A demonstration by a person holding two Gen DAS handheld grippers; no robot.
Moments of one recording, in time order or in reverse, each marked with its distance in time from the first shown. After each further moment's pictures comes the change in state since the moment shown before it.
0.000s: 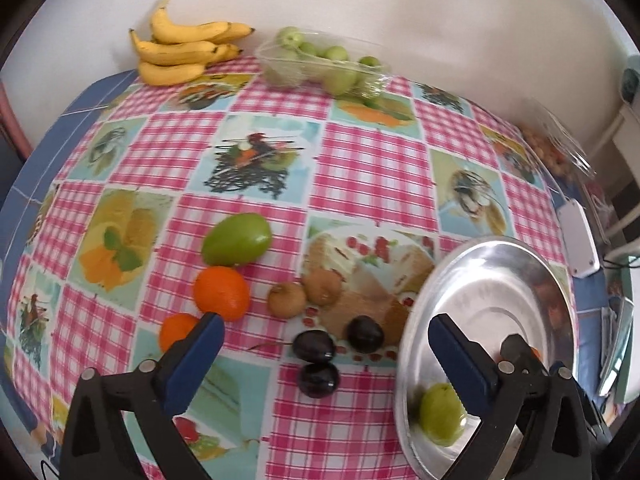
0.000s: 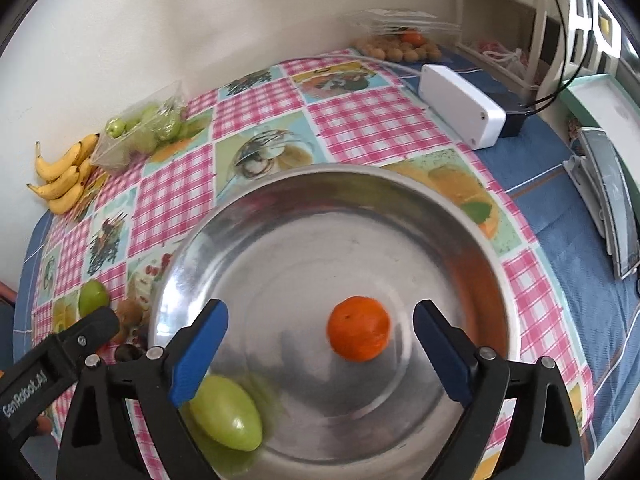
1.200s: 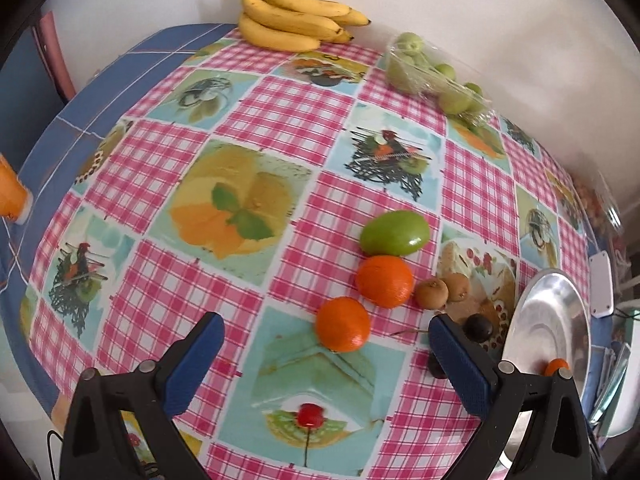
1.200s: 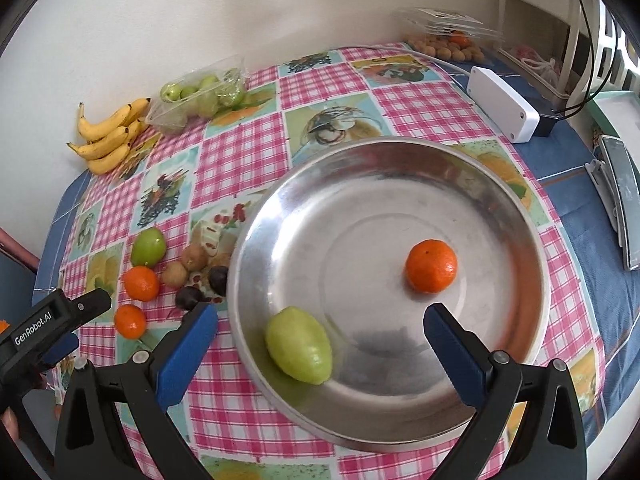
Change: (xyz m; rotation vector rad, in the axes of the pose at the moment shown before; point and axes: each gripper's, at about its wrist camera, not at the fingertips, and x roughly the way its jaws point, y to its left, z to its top) left arm -0.016 0.111 -0.008 -0.201 0.045 0.040; right arm -0.031 0.041 -0.028 -0.087 0.040 0.087
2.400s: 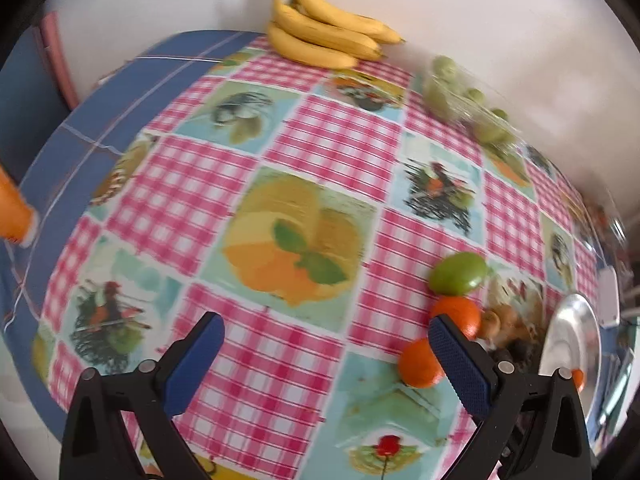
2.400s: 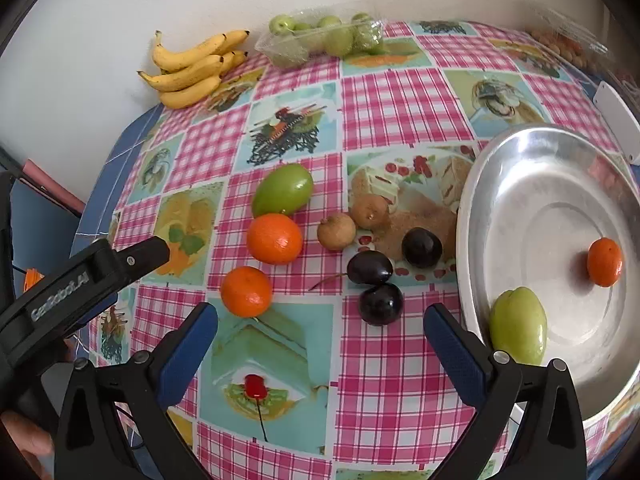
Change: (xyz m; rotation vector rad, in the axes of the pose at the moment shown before) left arm 0.004 0.053 0.025 0.030 -0.026 -0.020; right arm 0.041 0.114 -0.019 -0.147 0.134 0.179
